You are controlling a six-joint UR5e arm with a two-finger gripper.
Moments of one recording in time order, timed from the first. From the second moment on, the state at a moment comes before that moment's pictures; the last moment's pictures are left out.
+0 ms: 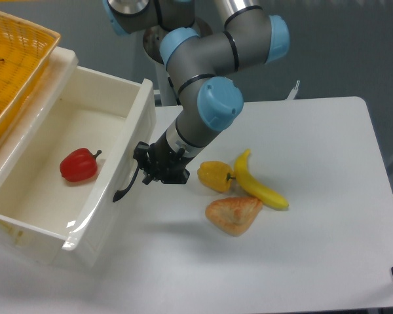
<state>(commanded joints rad) 2.39 -1.84 -1.61 -1.41 1.04 0.79</state>
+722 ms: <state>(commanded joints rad) 2.37 -1.82 -1.61 -1.43 1.04 0.79</state>
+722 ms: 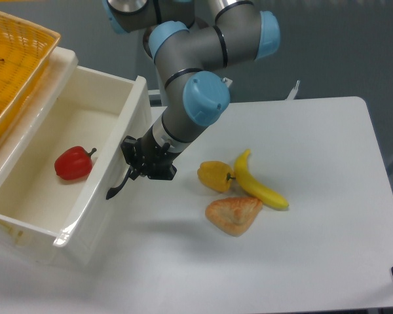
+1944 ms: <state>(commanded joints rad) 2.31 -1.80 -1.62 -1.45 1.03 0.79</state>
